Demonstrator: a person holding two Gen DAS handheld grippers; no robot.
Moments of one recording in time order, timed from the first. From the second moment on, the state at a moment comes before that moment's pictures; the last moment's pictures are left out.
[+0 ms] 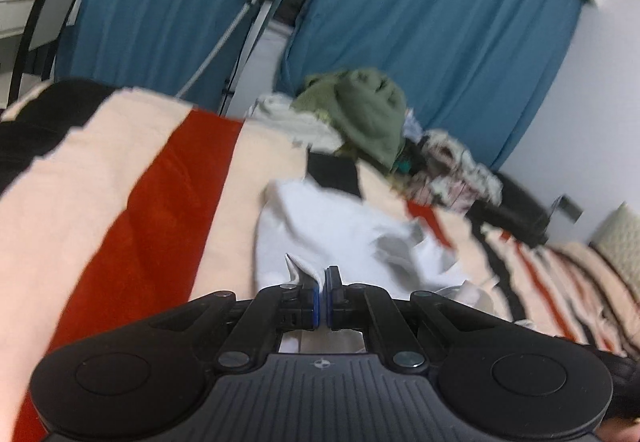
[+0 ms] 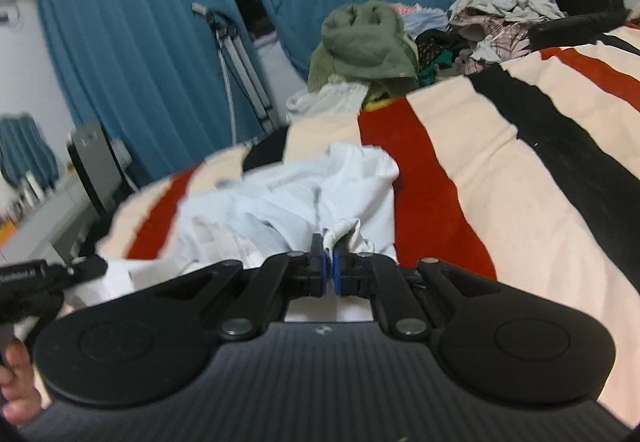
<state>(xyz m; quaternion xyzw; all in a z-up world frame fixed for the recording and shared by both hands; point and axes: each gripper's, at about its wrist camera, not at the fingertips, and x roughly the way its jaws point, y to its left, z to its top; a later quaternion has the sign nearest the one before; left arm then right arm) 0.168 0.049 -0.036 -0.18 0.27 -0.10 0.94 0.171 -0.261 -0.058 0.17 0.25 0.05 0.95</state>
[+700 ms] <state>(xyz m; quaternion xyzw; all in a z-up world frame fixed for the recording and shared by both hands) 0.125 0.020 -0.018 -0.08 0.26 -0.10 0.96 0.131 -0.241 -0.039 0.14 0.23 0.06 0.96</state>
